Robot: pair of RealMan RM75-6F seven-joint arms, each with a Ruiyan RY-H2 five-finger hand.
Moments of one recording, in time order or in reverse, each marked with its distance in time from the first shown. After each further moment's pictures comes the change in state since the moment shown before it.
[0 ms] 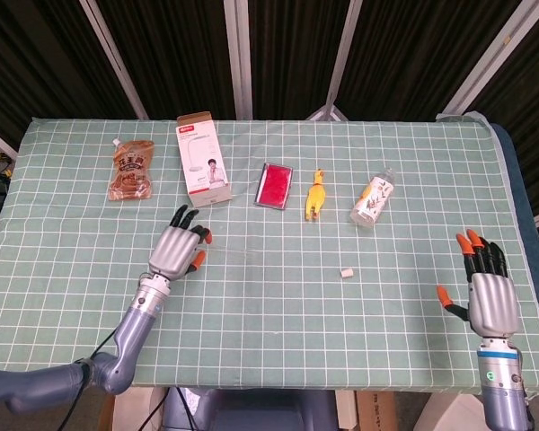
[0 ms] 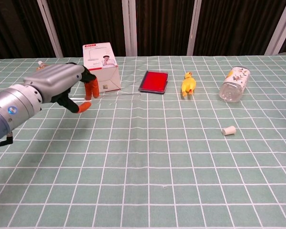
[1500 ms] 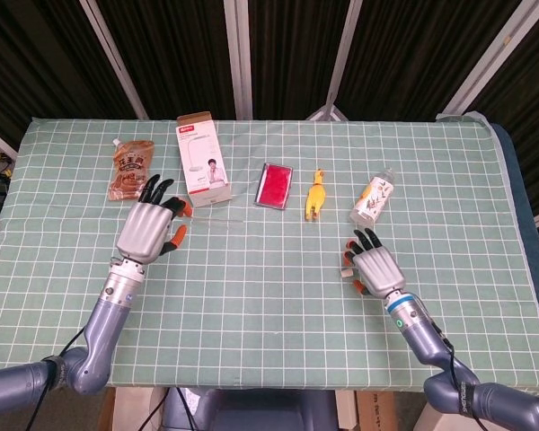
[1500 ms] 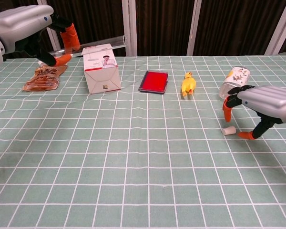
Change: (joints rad) left arm 0.020 0.204 -0.074 -0.255 -0.016 0.089 0.041; right arm 0.406 -0.237 -0.036 0.327 0.042 -0.513 -0.174
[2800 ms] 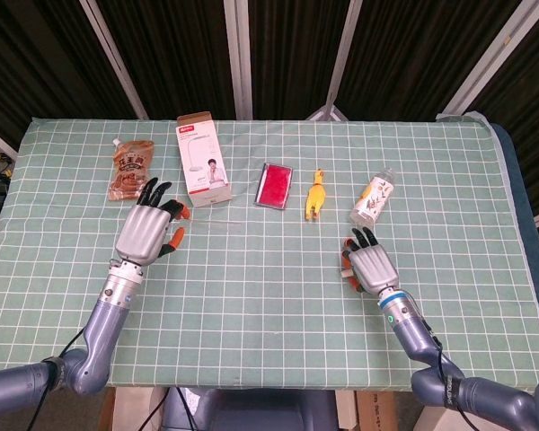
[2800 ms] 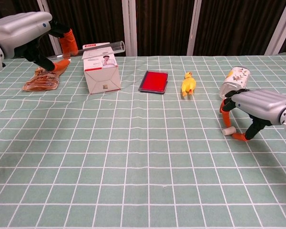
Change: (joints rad) left arm 0.004 -0.010 0.019 0.025 0.000 0.005 -0.019; right arm 0.034 -0.064 -0.004 0.050 0.100 -0.002 -0.047
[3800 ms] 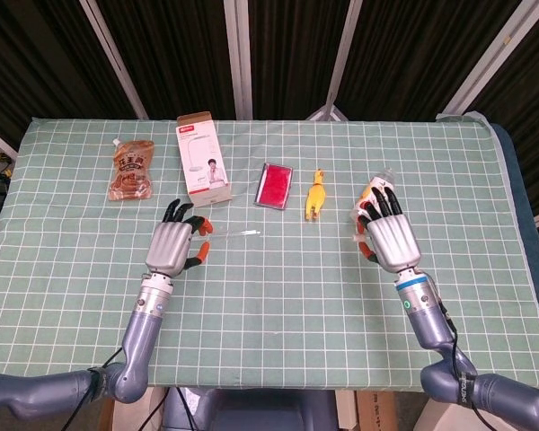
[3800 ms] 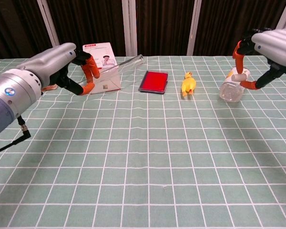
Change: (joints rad) left arm -0.012 -0.253 -0.032 0.095 -0.129 0.031 -0.019; right arm -0.011 0.106 0.094 -0.116 -0.086 0.247 -0.029
